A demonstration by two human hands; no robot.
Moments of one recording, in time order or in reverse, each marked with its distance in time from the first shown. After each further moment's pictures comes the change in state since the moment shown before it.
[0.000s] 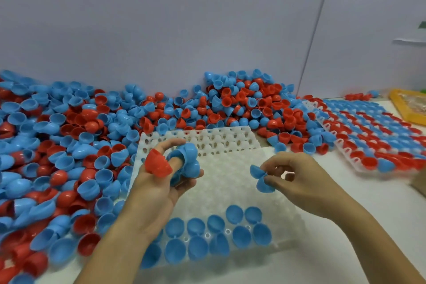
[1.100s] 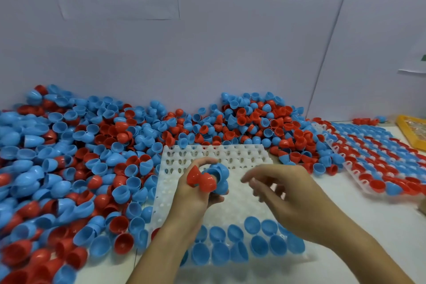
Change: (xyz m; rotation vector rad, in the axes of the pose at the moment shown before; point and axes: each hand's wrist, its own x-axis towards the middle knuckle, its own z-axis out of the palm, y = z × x) left_hand -0.009 -0.003 0.013 0.125 -0.006 0.015; right_hand -0.022 -0.088 0.007 -0.026 0.010 -0.244
